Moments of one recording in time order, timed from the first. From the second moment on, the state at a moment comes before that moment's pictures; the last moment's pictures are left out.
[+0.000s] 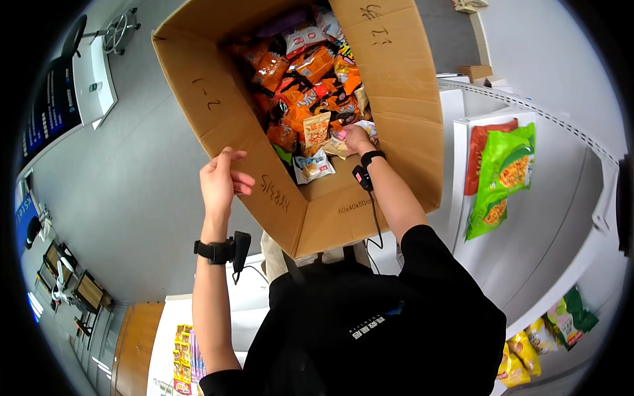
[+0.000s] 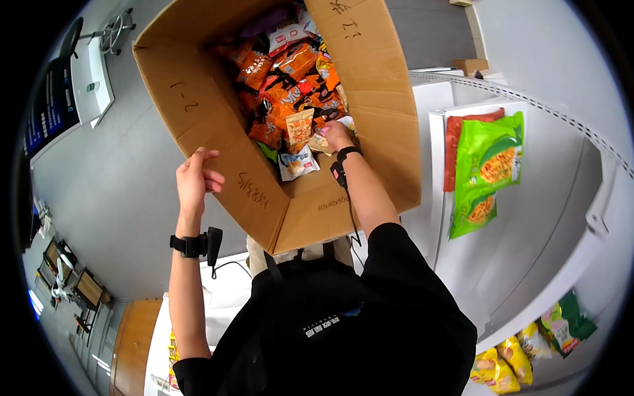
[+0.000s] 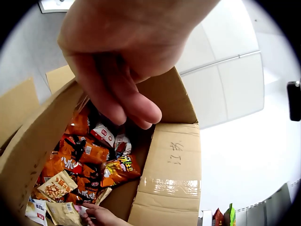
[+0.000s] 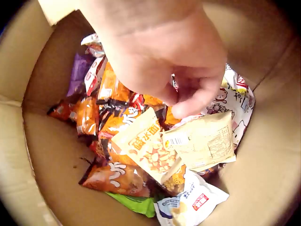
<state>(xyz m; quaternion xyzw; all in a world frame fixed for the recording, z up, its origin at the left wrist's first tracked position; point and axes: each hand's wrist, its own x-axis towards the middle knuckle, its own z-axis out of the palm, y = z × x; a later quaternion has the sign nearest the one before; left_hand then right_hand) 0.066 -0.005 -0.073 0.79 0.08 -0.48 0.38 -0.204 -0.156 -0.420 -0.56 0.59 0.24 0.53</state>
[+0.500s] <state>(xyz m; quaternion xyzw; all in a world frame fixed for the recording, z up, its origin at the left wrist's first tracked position) 0.064 -0.003 -0.076 0.80 0.06 -0.47 0.37 -0.181 -0.149 -0.406 -0.75 0.41 0.45 0.26</state>
